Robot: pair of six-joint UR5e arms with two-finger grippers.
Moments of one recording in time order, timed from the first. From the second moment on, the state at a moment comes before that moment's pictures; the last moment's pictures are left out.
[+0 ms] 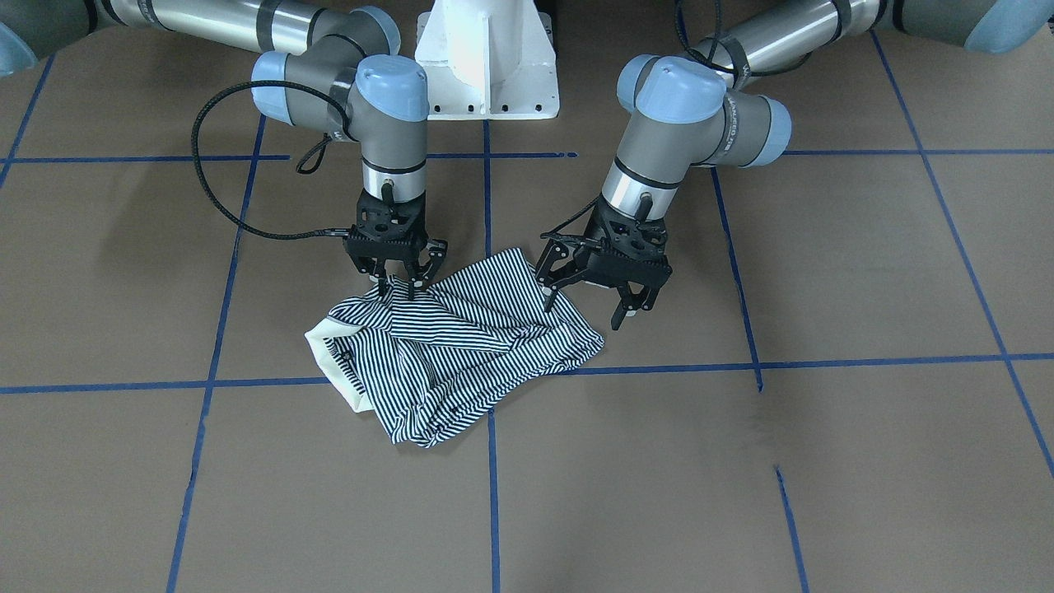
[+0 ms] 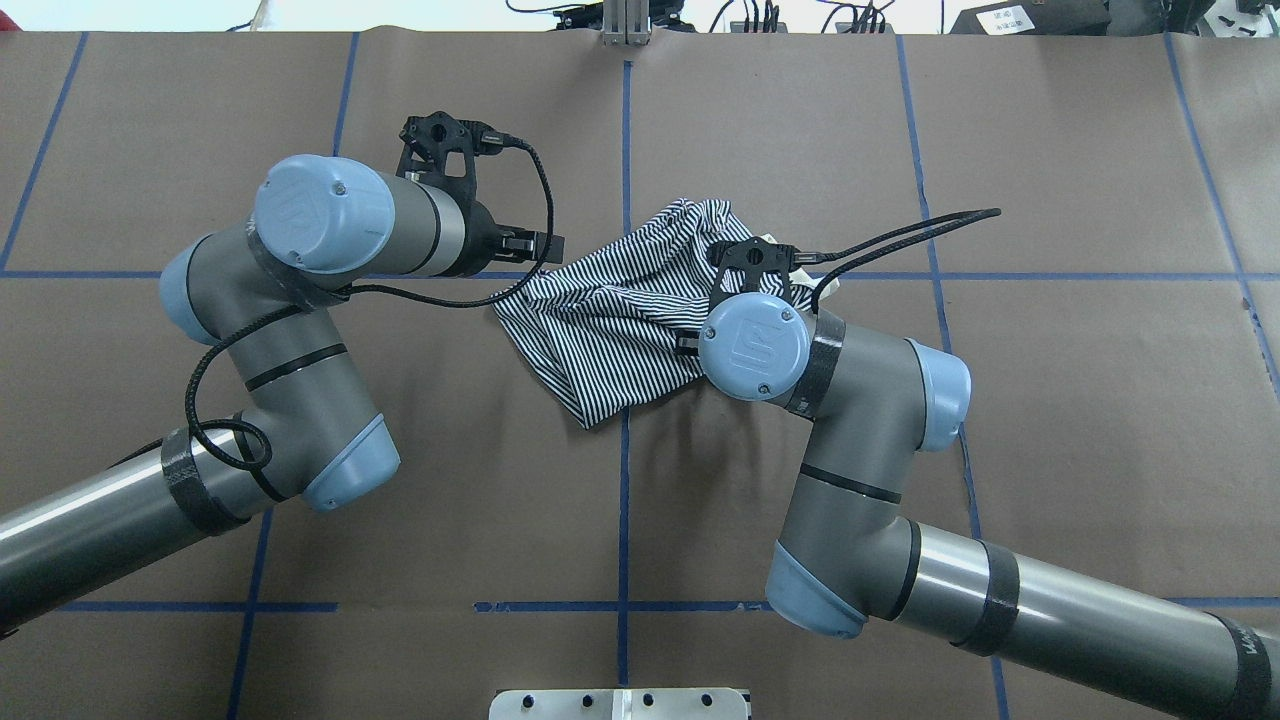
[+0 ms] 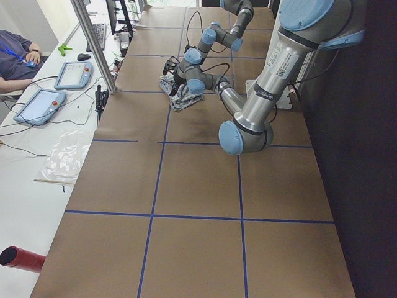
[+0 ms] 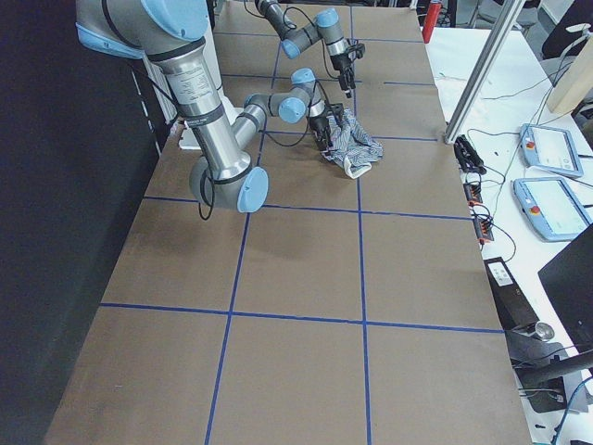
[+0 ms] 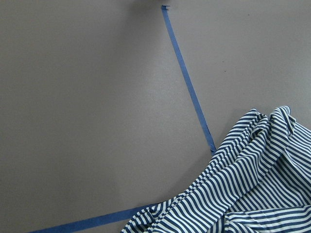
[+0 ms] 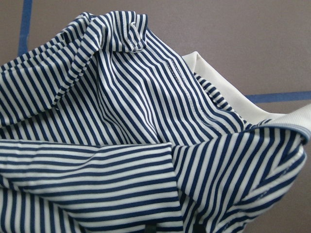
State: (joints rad) left arm -0.64 -2.18 -1.59 -2.09 -1.70 -1.04; right arm 0.45 -0.96 1.65 -1.55 1.48 1.34
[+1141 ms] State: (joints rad) left arm -0.64 -2.17 -1.59 -2.08 -1.70 -1.04; right arm 0.59 -0.66 1.33 -1.57 1.53 1.33
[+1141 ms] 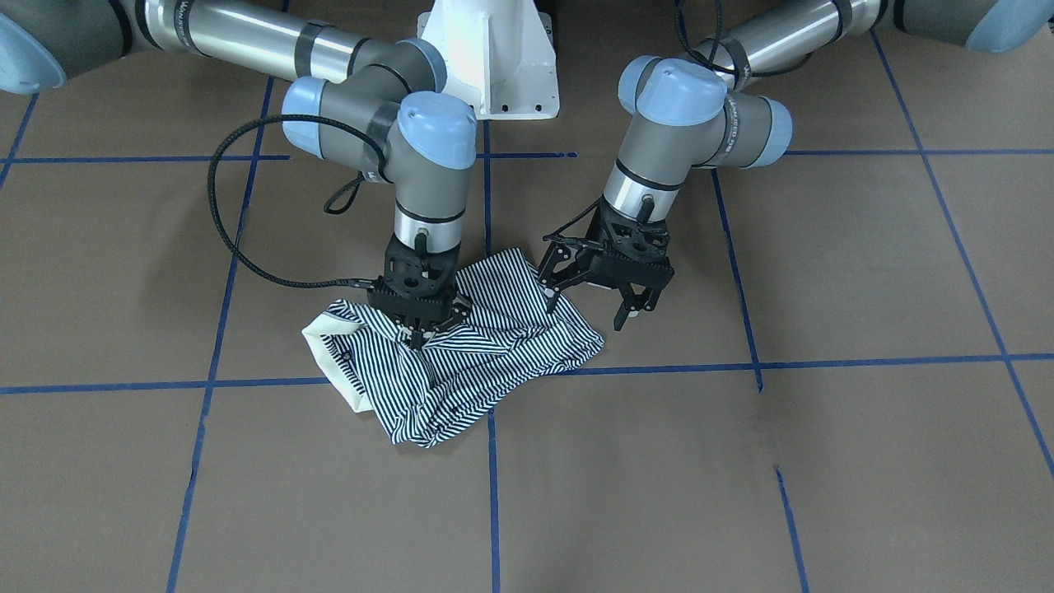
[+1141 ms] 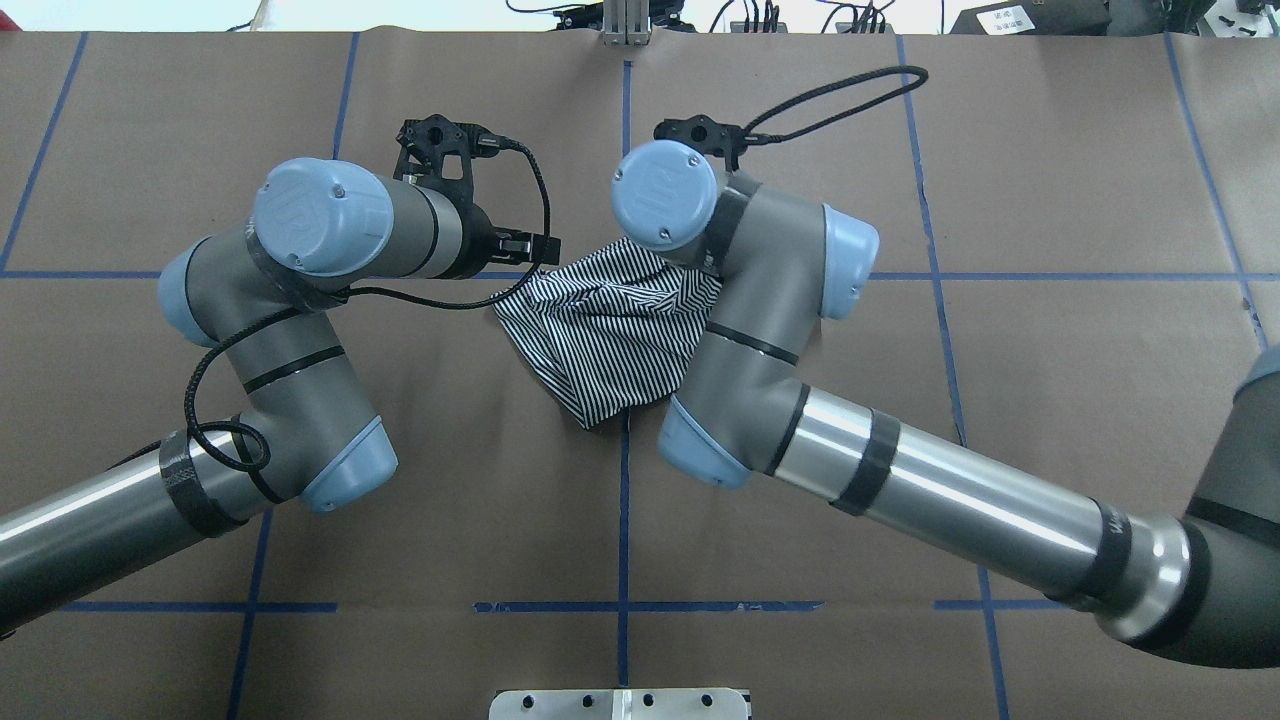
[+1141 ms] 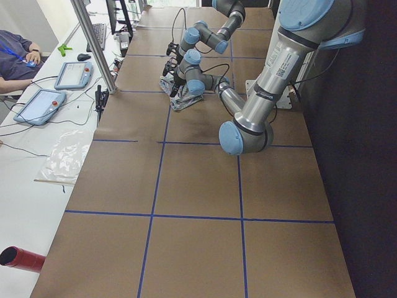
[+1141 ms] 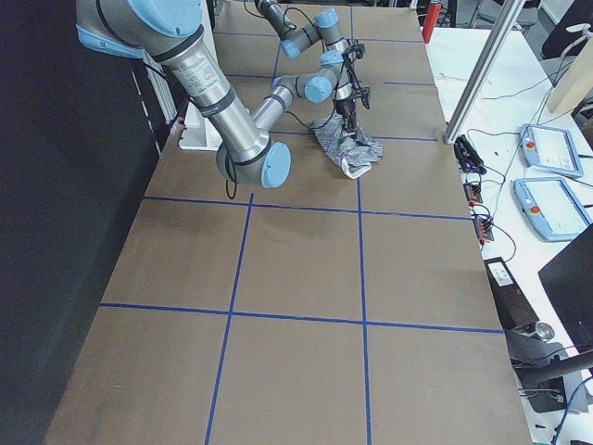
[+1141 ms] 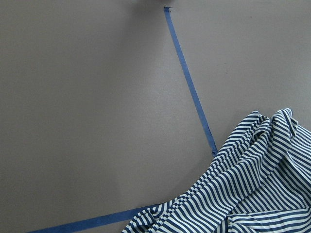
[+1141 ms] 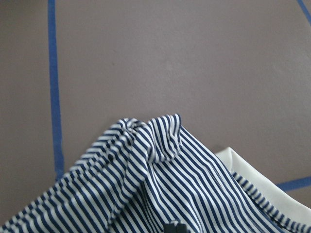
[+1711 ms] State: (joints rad) left arm -0.64 -2.16 -1.59 -2.08 -1.70 -1.07; right arm 0.63 -0.51 0.93 -1.25 1.53 1.34
